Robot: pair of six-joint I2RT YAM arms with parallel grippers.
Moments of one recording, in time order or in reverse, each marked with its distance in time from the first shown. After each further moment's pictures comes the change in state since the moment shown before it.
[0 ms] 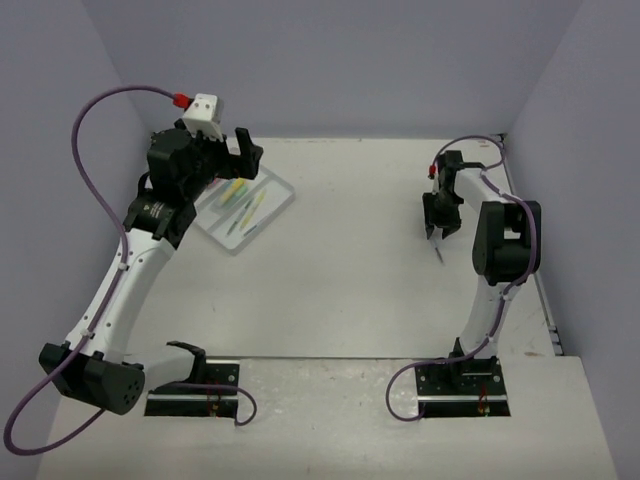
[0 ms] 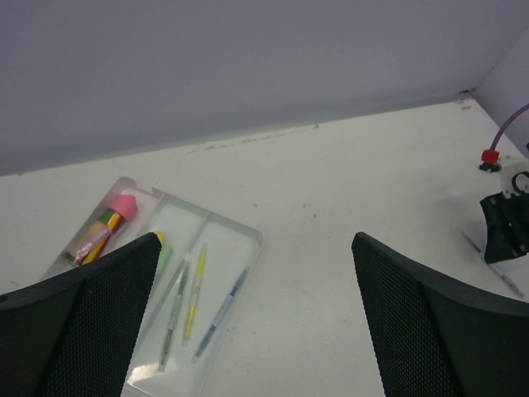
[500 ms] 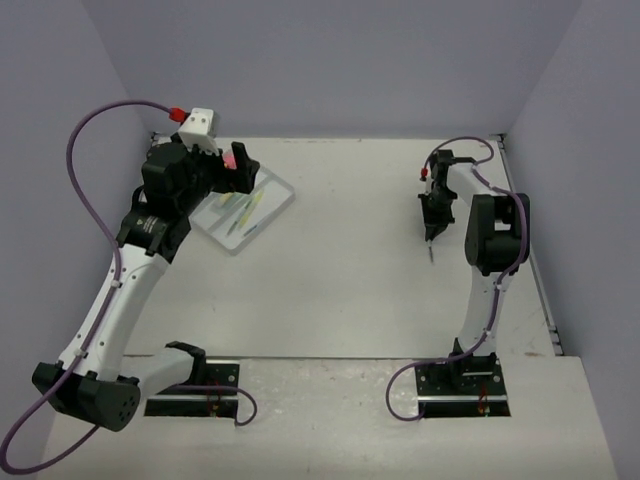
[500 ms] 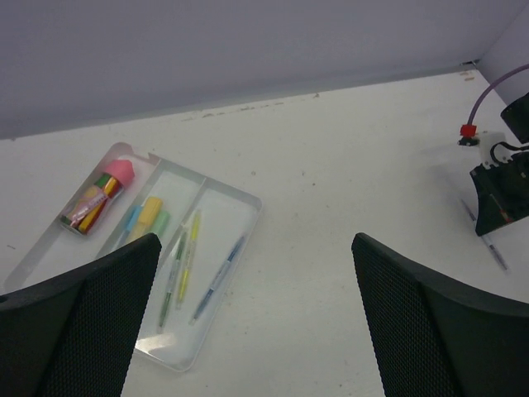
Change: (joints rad) left arm 0.000 -0.069 -0.088 -0.063 0.011 -0.006; right arm 0.024 0.135 0.134 -0.114 -0.036 -0.007
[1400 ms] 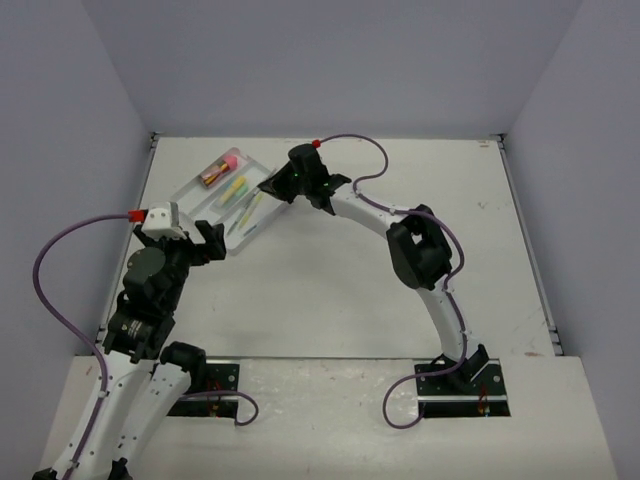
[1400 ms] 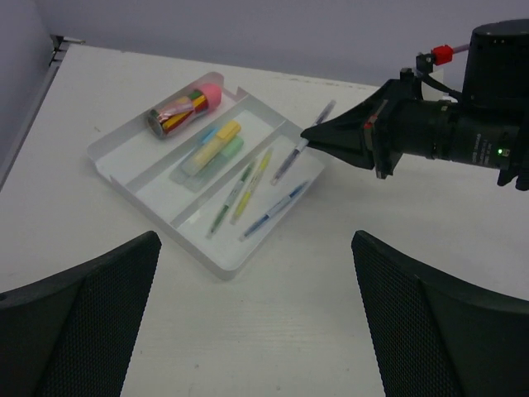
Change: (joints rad) left arm -0.004 -0.638 -0.551 0.010 -0.279 -0.095; right arm 0.658 0.116 0.231 0.911 -0.105 1.289
